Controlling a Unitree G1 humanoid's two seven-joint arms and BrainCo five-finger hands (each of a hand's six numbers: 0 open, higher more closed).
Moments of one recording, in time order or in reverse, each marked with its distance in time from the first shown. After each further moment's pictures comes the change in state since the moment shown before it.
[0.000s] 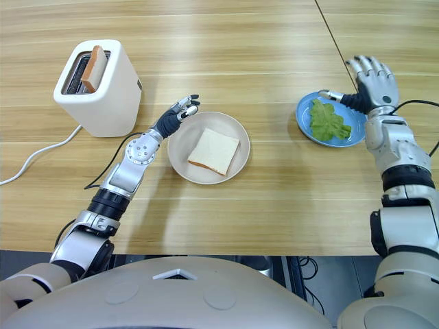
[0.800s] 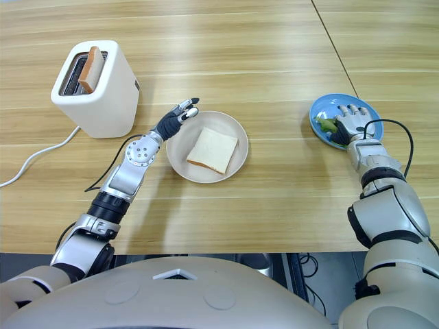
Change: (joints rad) left arm 0.016 -0.009 -0.001 -0.024 0.002 0.044 -0.021; right arm -0.051 0.079 0.253 0.271 -0.012 0.107 0.000
